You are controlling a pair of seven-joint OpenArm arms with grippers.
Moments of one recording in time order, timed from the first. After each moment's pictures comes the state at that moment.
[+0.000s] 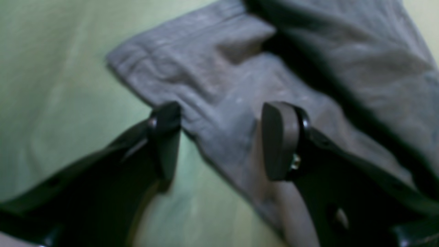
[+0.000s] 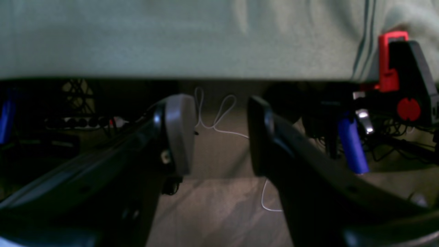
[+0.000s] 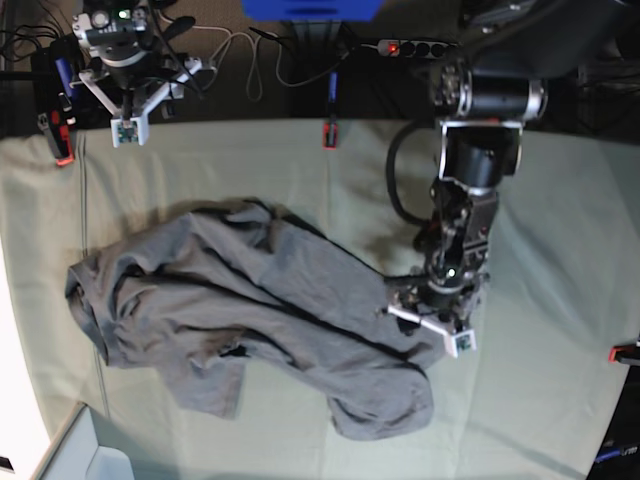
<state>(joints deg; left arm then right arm) -25.2 0.8 -3.9 33.7 -14.5 0.9 5.6 -41.0 4.6 3.6 115.4 0.0 0.0 -43.2</state>
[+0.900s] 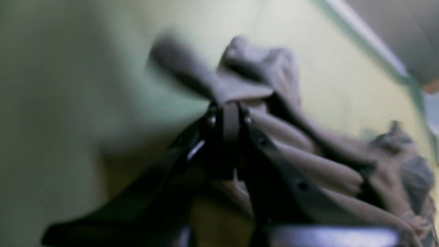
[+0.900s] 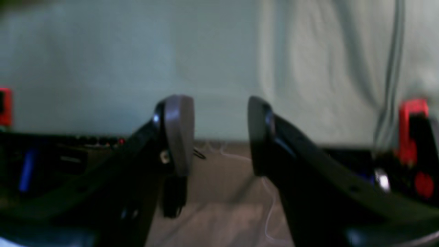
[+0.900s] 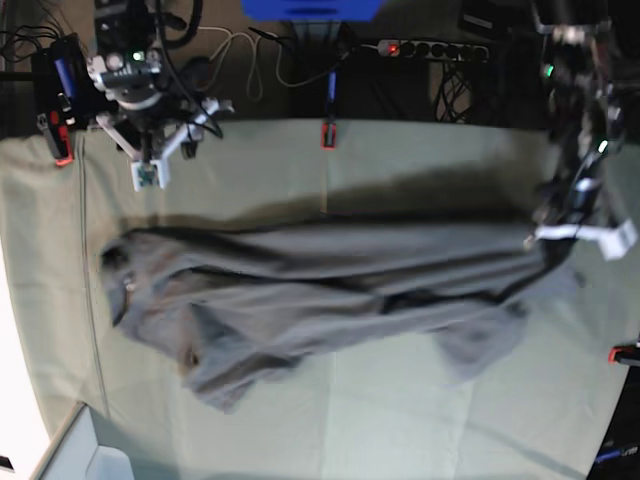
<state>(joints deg) 14.0 -14.7 -18.7 88.3 -44.8 1.1 18.4 -30.2 6.0 -1.3 109.7 0.0 0.0 -43.0</state>
